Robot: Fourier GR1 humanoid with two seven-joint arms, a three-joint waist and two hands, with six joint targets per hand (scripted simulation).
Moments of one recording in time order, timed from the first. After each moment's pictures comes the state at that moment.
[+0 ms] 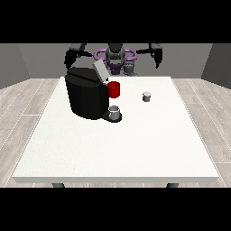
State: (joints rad) left arm 0.01 0.15 -0.01 -1.56 0.01 -0.06 -0.16; right arm 0.03 -0.04 -0.08 -1.57 -0.01 -0.06 -0.07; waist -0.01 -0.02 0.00
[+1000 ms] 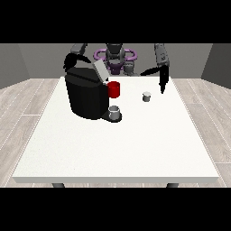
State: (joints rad) left arm -0.34 0.32 0.13 -1.12 -0.10 -0.11 -0.08; right arm -0.09 -0.01 -0.02 -1.58 -0.01 -0.10 -0.08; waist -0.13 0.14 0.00
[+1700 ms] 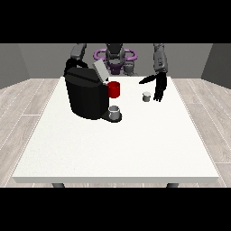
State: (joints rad) left arm -0.46 0.32 0.06 -0.90 -0.27 -0.08 -0.09; right arm -0.18 -0.02 -0.04 -1.45 0.02 -0.15 -0.04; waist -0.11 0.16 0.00
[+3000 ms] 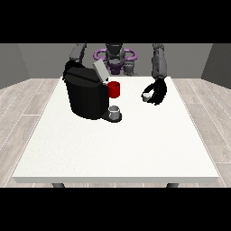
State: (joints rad) left arm -0.57 0.34 0.03 -0.62 -0.55 0.15 -0.22; right arm -0.22 -0.02 -0.04 -1.39 0.01 -0.16 -0.05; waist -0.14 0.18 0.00
